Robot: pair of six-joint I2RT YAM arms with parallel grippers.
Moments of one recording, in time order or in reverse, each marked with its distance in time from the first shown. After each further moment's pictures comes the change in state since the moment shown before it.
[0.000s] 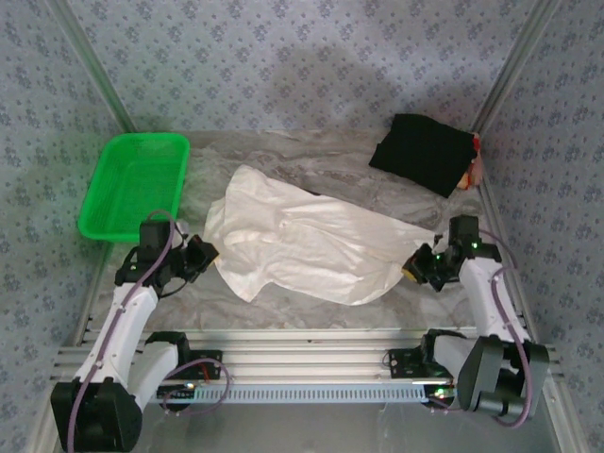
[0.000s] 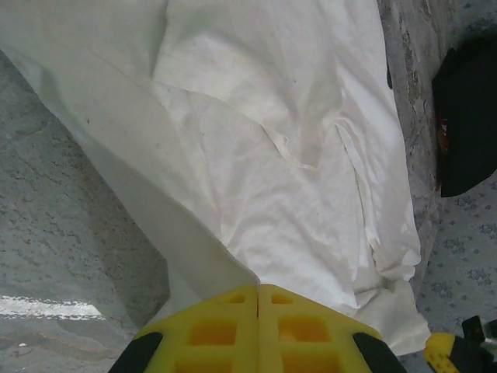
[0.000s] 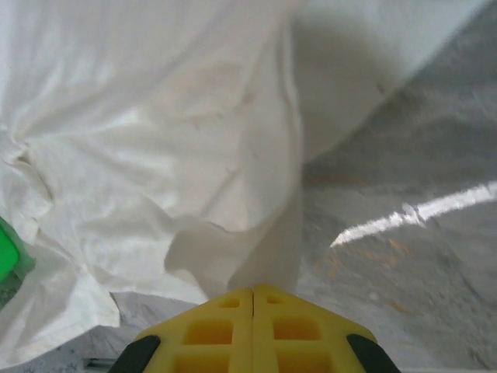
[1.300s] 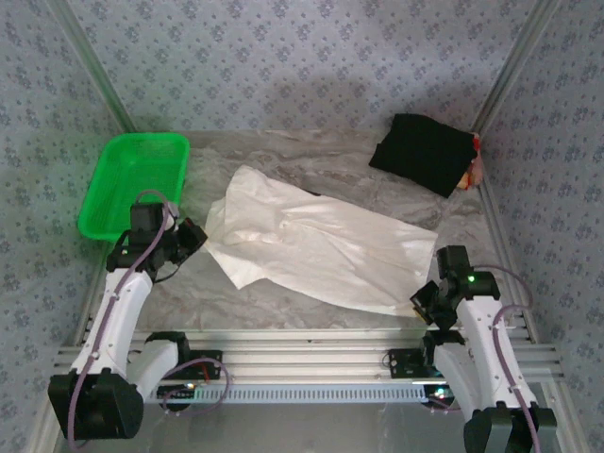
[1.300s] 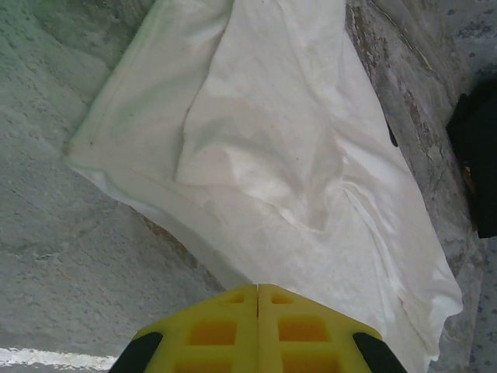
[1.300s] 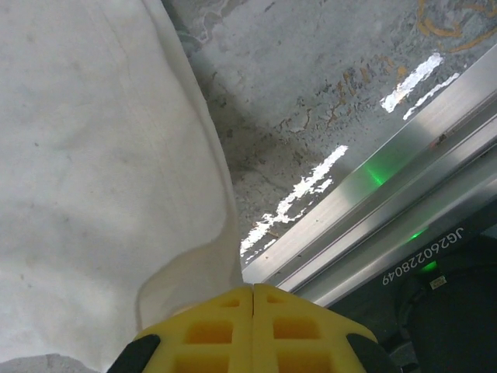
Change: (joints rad) left arm 0.026 0.081 0.179 -0.064 -0.150 0.127; right arm 0.155 -0.270 -0.080 -0.341 0.371 0.311
